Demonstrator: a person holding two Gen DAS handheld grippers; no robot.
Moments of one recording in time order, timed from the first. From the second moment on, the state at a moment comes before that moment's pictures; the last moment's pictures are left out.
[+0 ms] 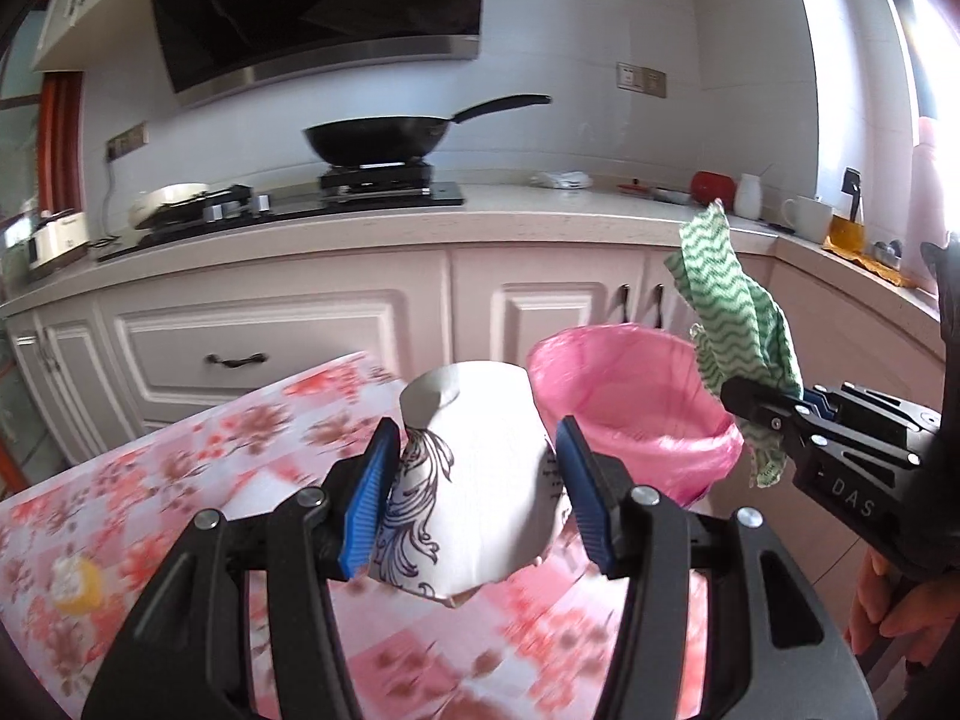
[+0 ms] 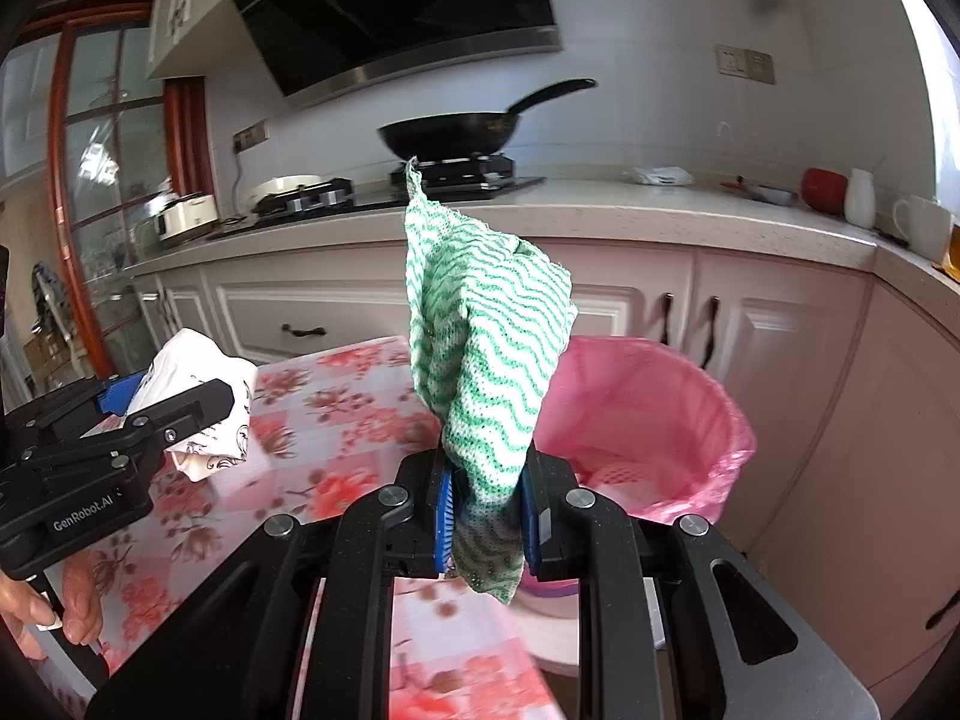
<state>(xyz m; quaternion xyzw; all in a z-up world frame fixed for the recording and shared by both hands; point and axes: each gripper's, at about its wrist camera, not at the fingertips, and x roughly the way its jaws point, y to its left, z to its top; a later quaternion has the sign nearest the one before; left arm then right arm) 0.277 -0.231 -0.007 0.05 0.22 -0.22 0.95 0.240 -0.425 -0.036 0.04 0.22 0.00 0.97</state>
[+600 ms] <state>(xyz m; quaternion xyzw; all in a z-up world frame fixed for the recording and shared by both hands) 0.399 -0.366 -0.016 0.04 0.26 -0.30 0.92 0.321 -0.528 -0.053 0.05 0.24 -0.05 0.97</state>
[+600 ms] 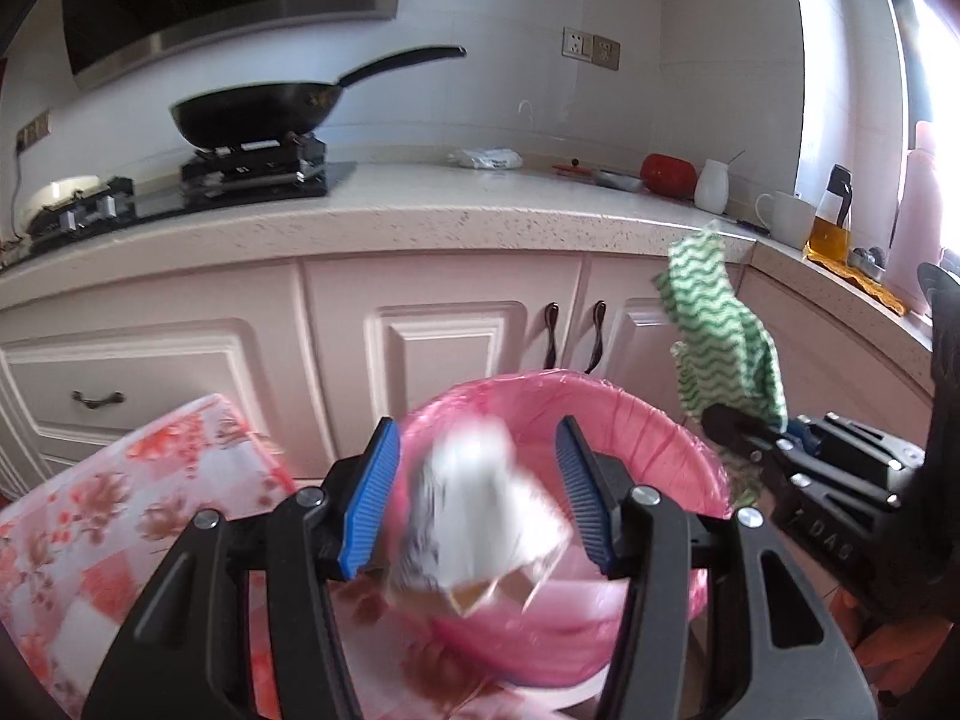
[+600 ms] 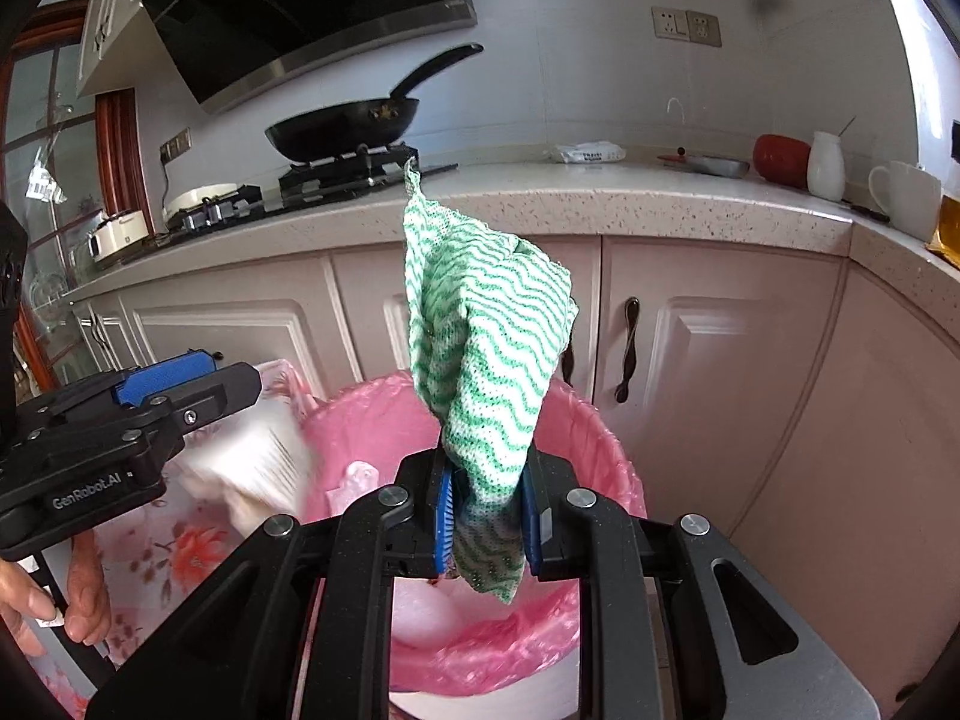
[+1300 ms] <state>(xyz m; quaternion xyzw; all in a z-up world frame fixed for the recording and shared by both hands) 0.410 -0.308 -0.053 0.02 0.28 -0.24 0.93 0.328 -0.530 -0.071 0.07 0.26 -0.06 0.96</state>
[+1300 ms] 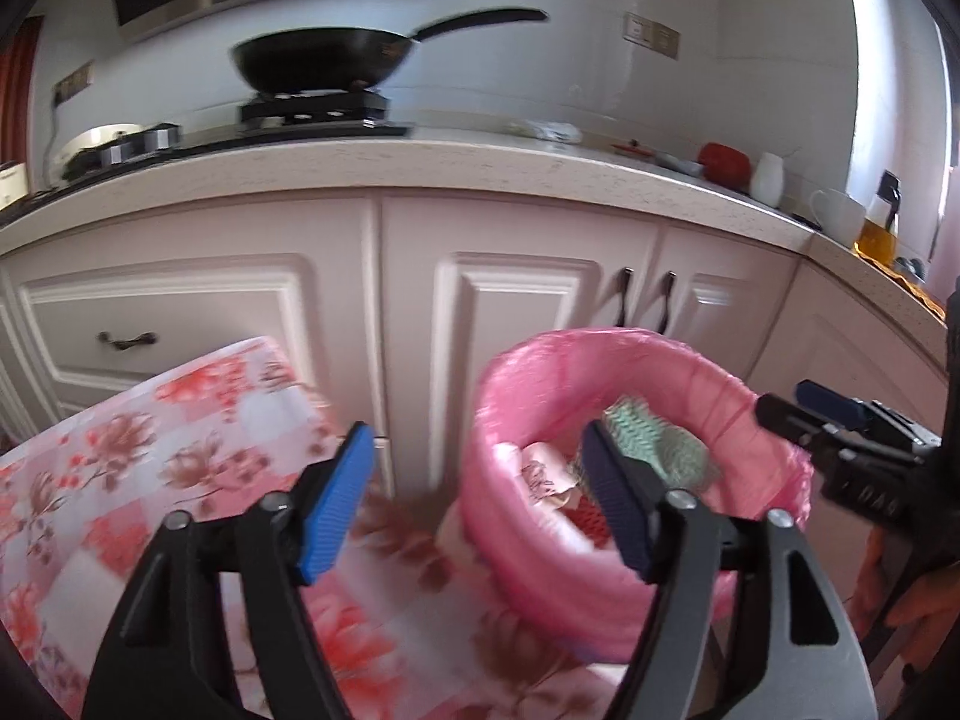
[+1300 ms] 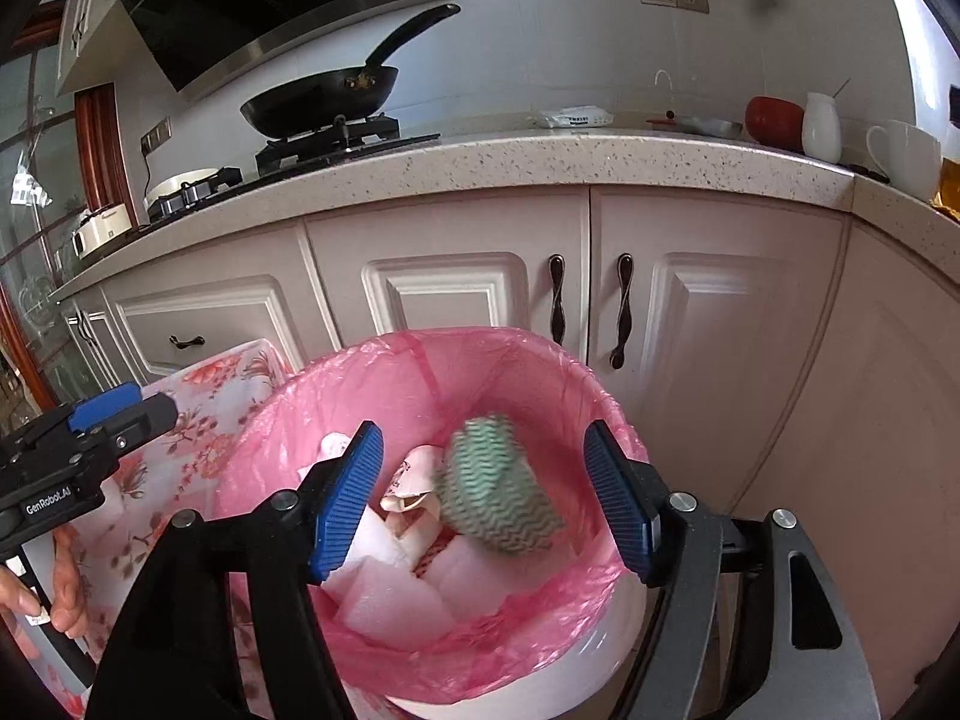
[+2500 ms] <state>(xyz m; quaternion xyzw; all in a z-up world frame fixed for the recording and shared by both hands) 0.287 0.084 -0.106 -0.03 0.31 0.10 0.95 0.342 -0.208 -0.119 0.02 0.33 0.15 0.93</state>
